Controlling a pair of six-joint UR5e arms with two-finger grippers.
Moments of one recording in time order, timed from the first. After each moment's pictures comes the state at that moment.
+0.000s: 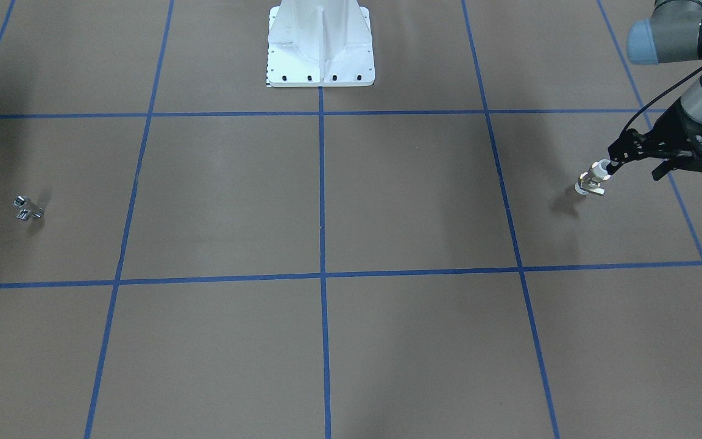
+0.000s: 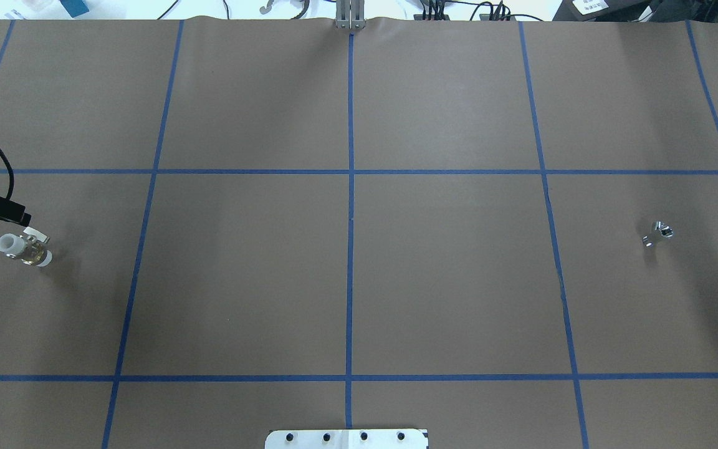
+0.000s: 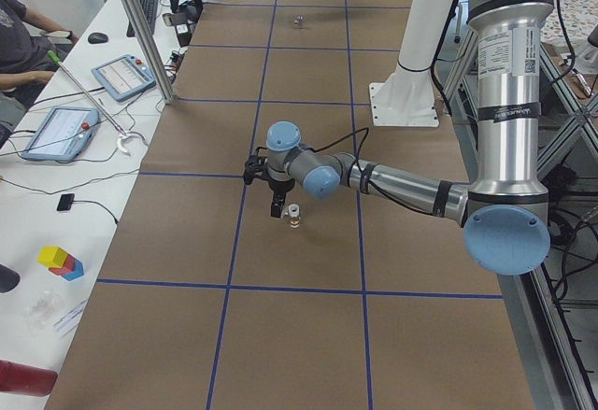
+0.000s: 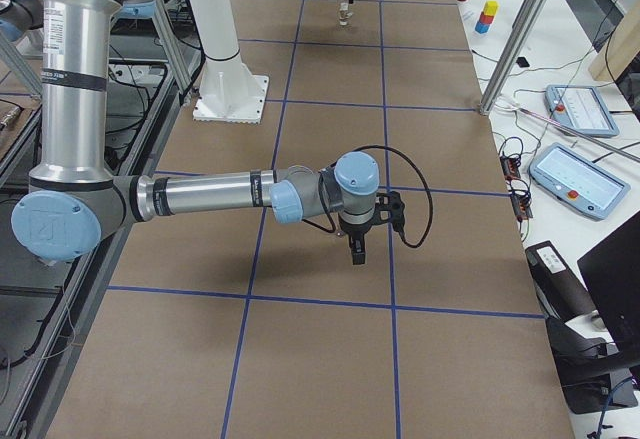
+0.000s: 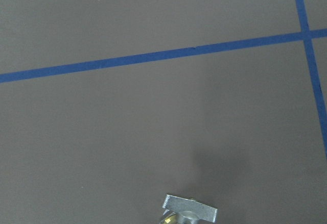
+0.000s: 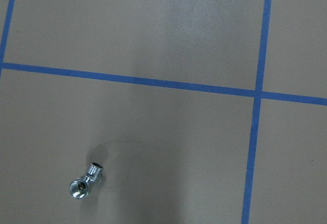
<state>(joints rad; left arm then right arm) -1.01 -1.49 -1.83 -1.99 -2.17 -0.62 1.42 -1.68 1.78 -1.40 2.39 0.19</state>
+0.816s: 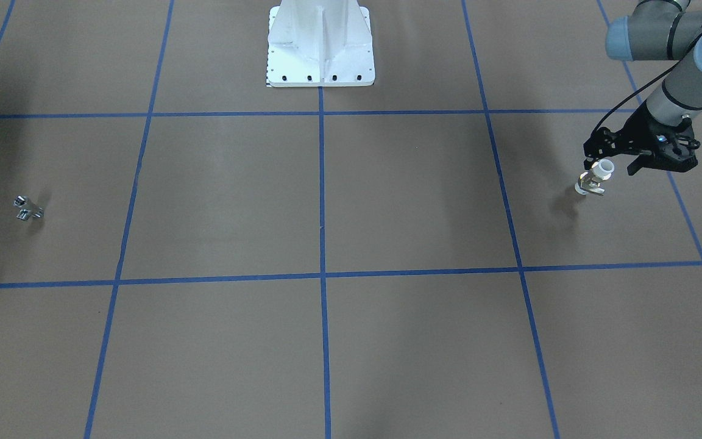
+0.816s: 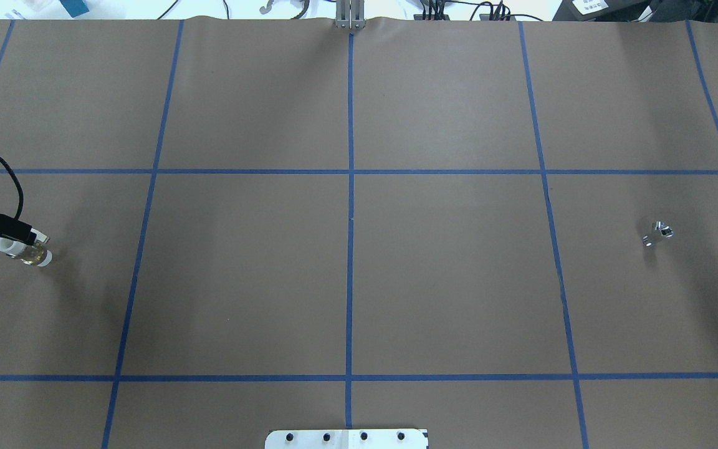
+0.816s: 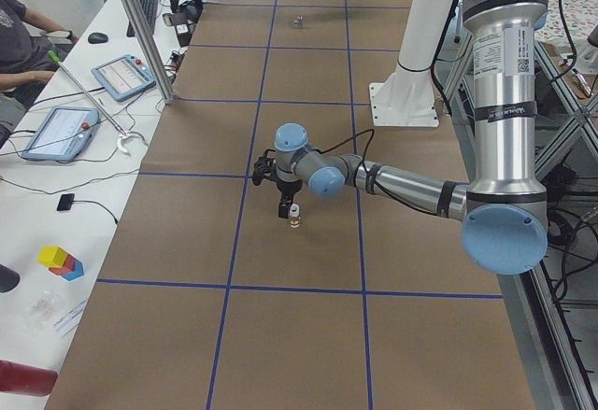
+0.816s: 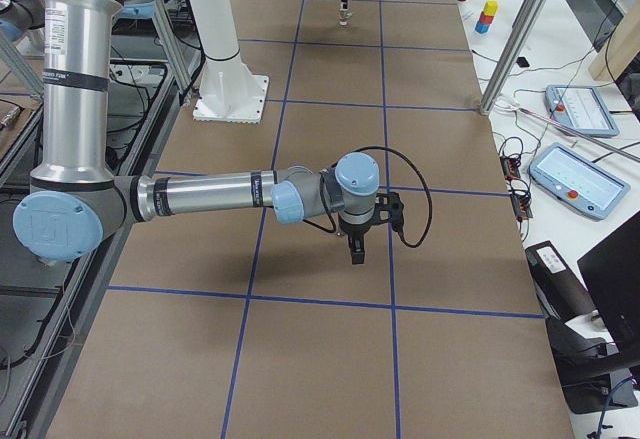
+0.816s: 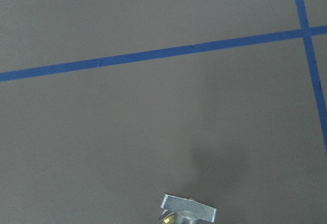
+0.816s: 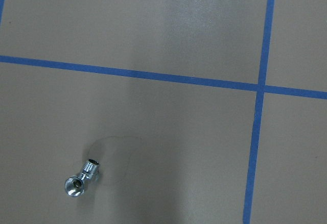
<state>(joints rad) -0.97 -1.45 -1.84 -2.00 -2.18 -0.63 1.40 -1.67 1.78 -1.40 2.39 0.19</state>
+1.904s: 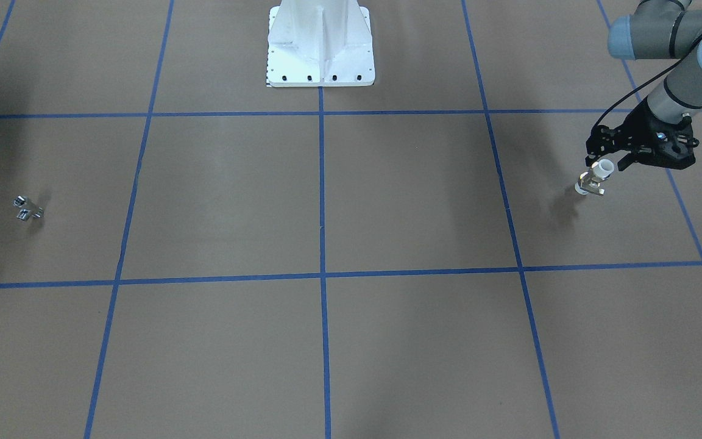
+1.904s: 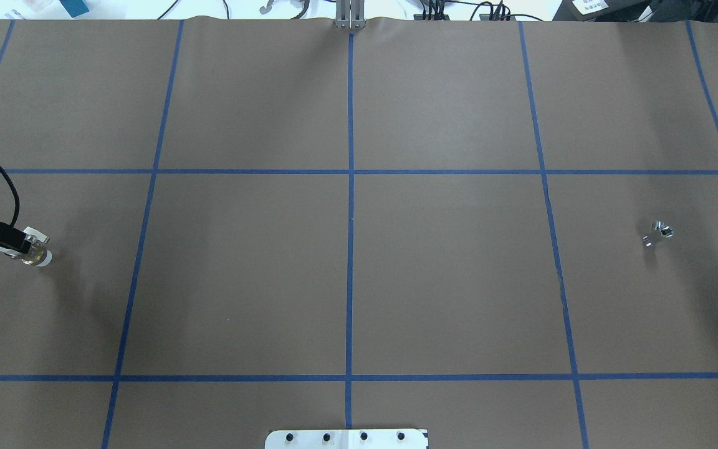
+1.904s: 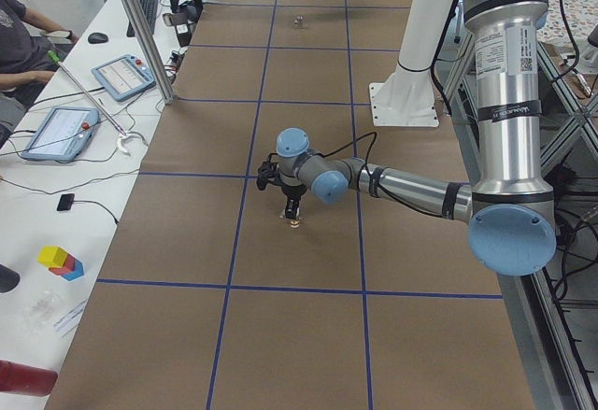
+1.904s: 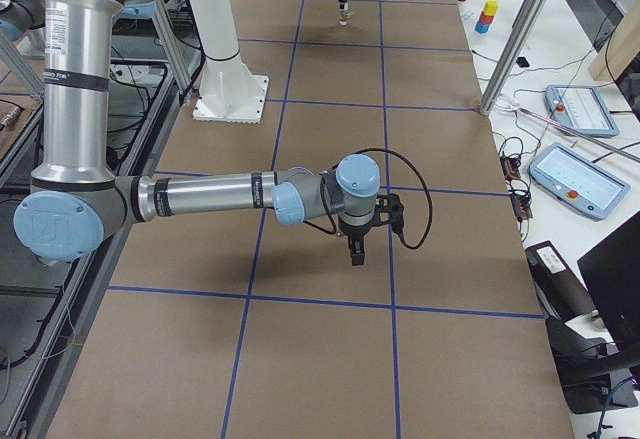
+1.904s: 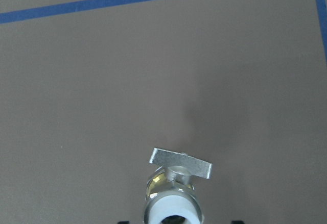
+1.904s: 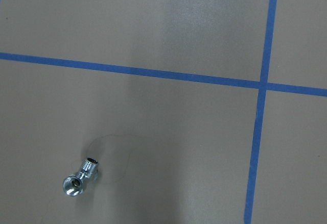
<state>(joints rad) -0.97 -1.44 -1.84 -2.00 -2.21 -0.63 1.40 -1.67 1.77 -1.40 2.39 0.19</state>
